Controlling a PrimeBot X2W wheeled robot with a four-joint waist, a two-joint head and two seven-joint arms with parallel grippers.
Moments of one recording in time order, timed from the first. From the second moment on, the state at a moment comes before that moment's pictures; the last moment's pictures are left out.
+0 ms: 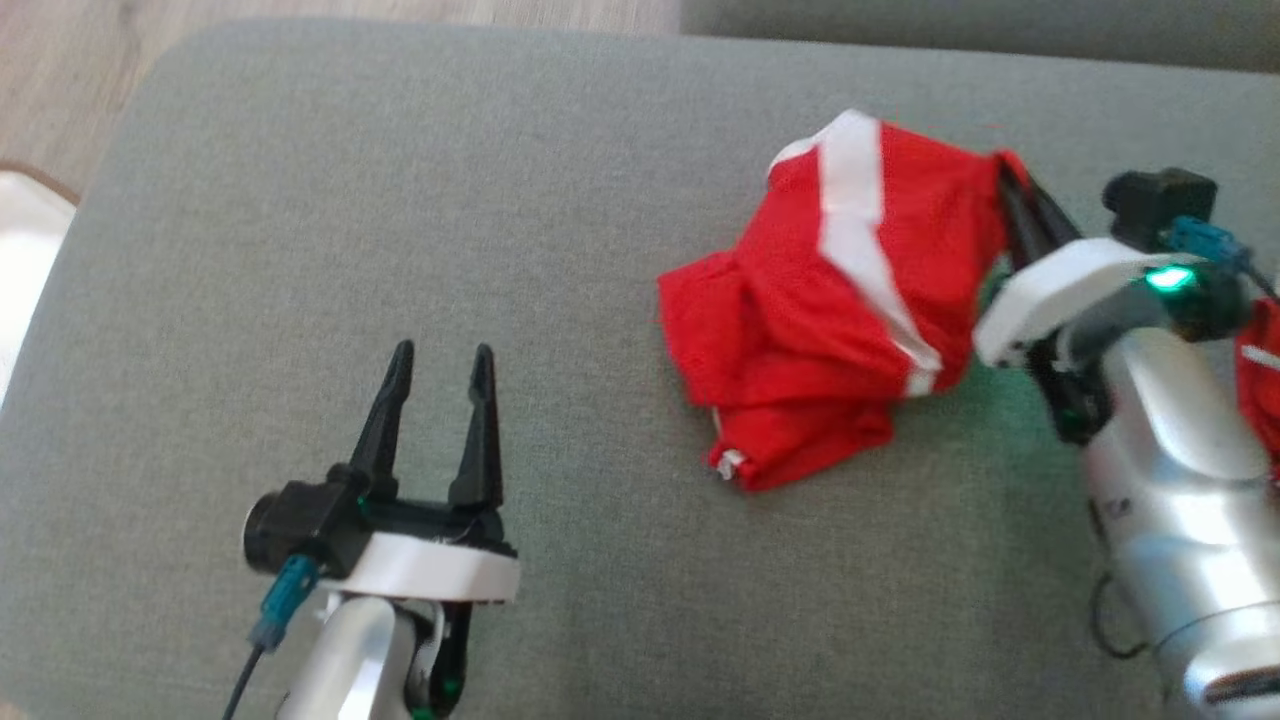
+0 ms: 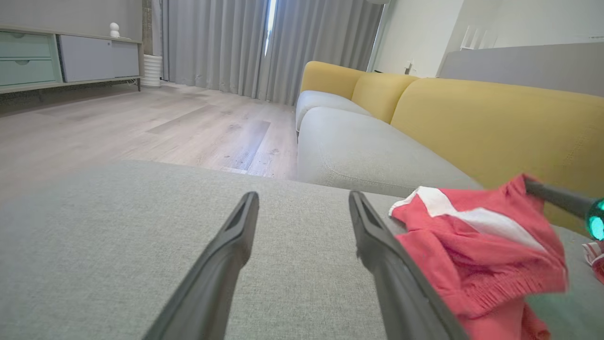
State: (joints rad) left arm -0.17 0.04 -0.27 0.23 -0.31 -0.05 -0.26; right arm -0.68 -0.15 0.19 0.79 0.33 0.13 -0.09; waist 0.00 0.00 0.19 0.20
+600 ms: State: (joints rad) left arm -0.22 0.04 -0.27 0.22 -0.31 -0.04 -0.26; right arm -0.69 -0.09 0.04 0.82 0.11 0.13 -0.25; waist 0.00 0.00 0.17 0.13
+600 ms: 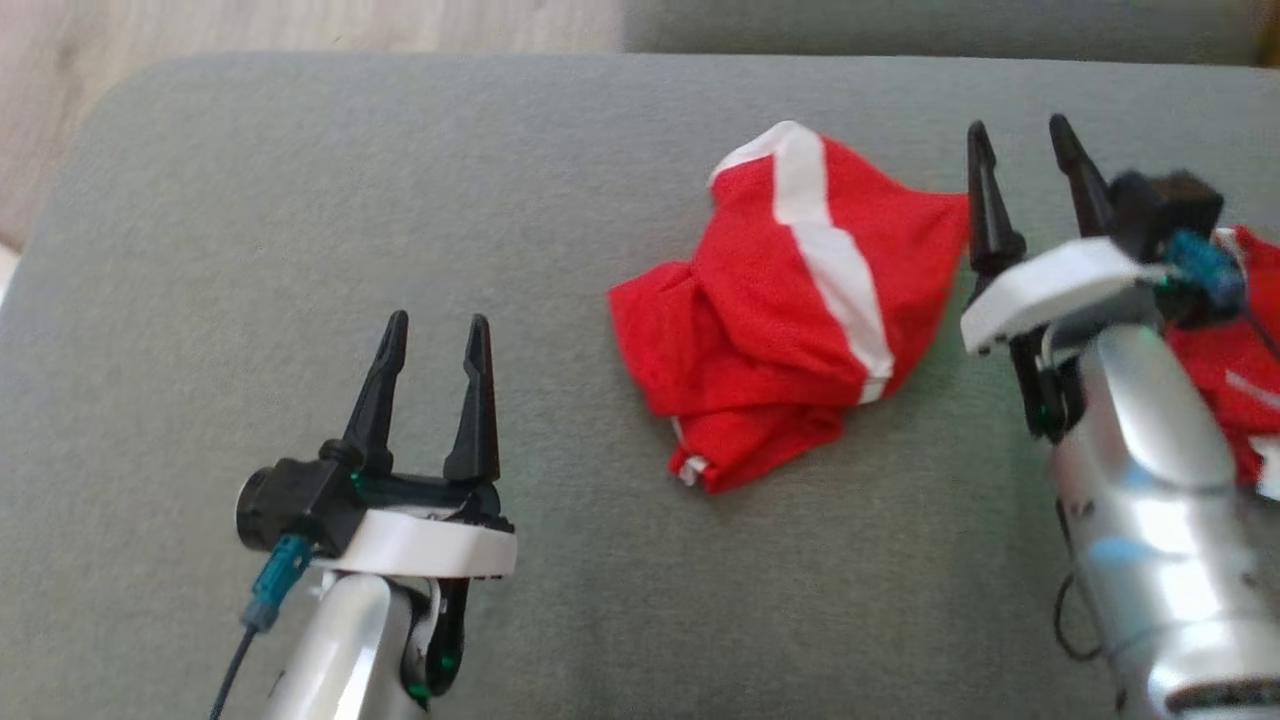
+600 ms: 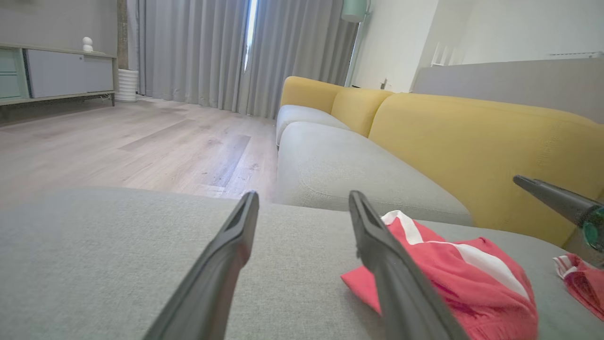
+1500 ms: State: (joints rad) left arm -0.22 0.05 -0.31 0.24 -0.25 -0.08 -0.26; right arm -0.14 -0.05 0.04 0.28 0.24 0.13 -0.25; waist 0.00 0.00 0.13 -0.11
